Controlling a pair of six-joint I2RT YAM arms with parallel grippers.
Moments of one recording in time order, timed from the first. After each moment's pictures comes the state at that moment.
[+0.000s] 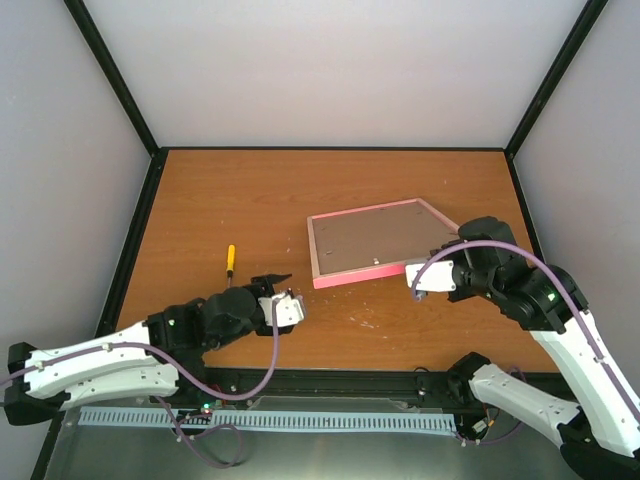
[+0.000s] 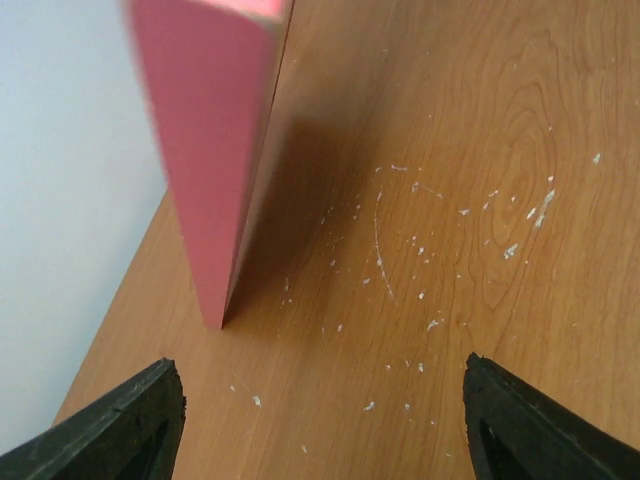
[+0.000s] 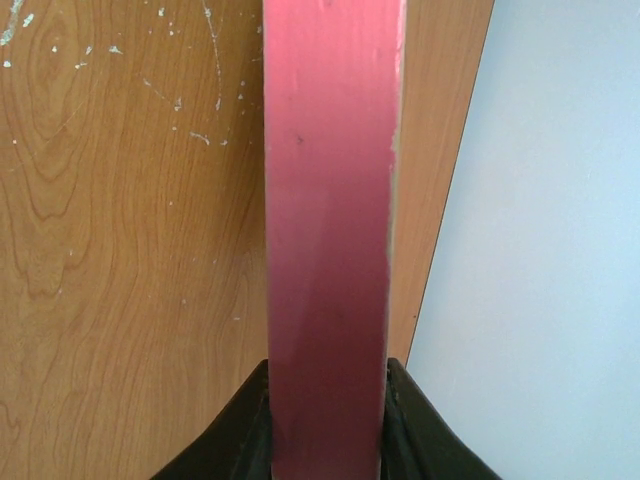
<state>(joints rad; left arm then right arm) -1.23 0.70 0.69 -0.49 -0.38 0.46 0.59 0.84 1.26 -1.21 0.14 -1.34</state>
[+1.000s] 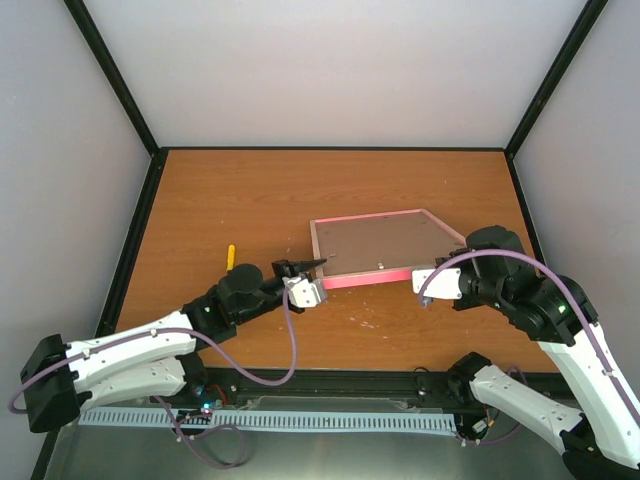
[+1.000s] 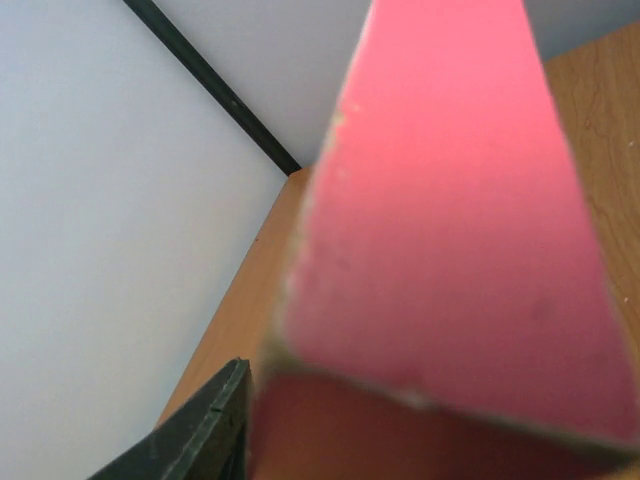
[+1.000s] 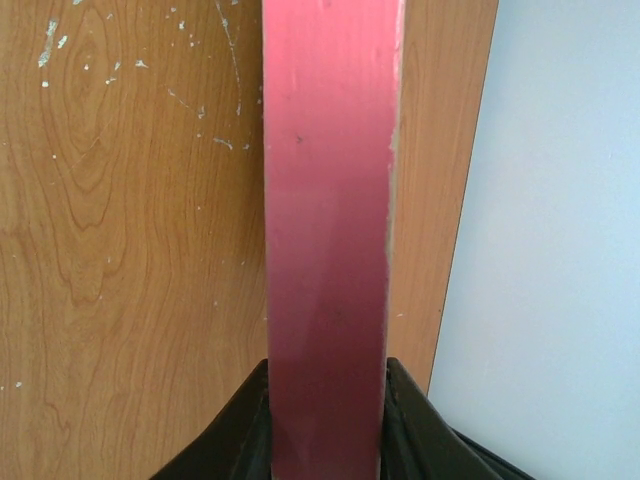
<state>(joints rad) -1.01 0.92 0.53 0.22 -0.01 0.67 0.58 0.78 1.24 -1.26 0.12 -1.27</state>
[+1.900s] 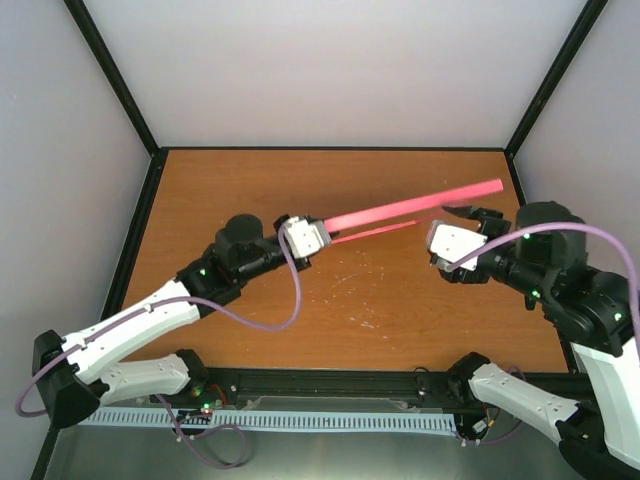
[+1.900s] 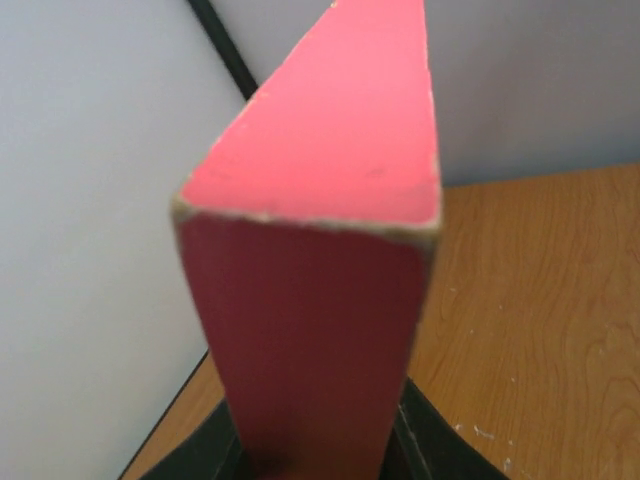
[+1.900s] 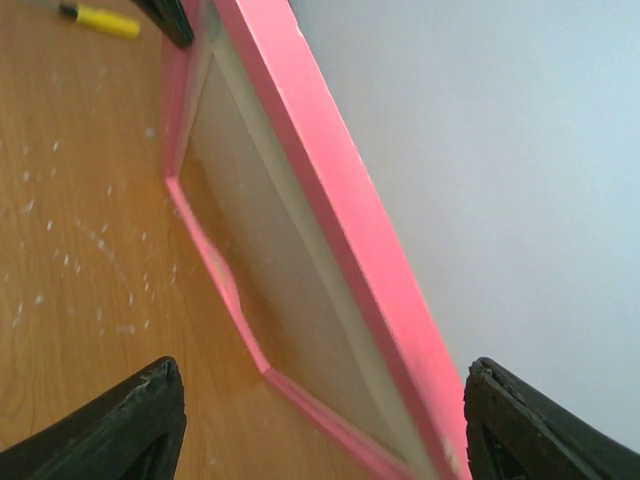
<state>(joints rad) -0.90 1.04 0.88 0.05 0.09 0.52 0.58 0.86 1.55 -1.19 -0.03 -1.01</state>
